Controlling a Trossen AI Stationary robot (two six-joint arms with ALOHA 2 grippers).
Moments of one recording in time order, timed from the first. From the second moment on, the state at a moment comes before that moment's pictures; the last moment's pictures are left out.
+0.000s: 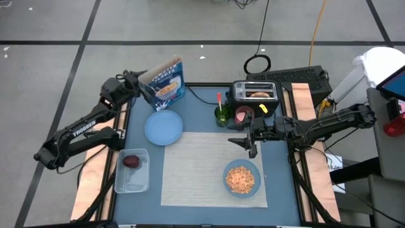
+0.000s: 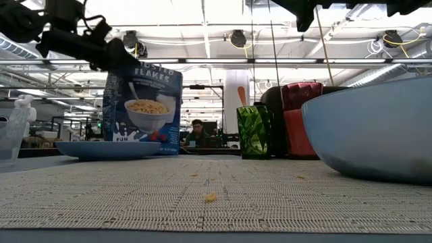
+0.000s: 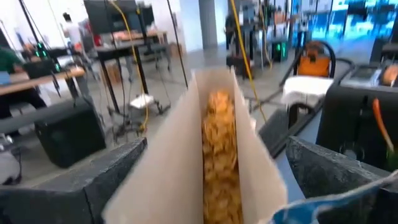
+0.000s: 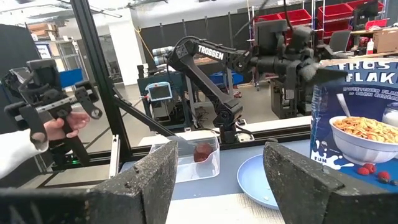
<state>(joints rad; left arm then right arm) 0.96 0.77 0.42 0.32 0.21 0.14 0.16 1.00 0.55 0.50 0.13 0.17</state>
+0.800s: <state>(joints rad) 0.92 0.66 0.42 0.66 0.39 -0.20 0.16 1.00 0.55 0.50 0.13 0.17</state>
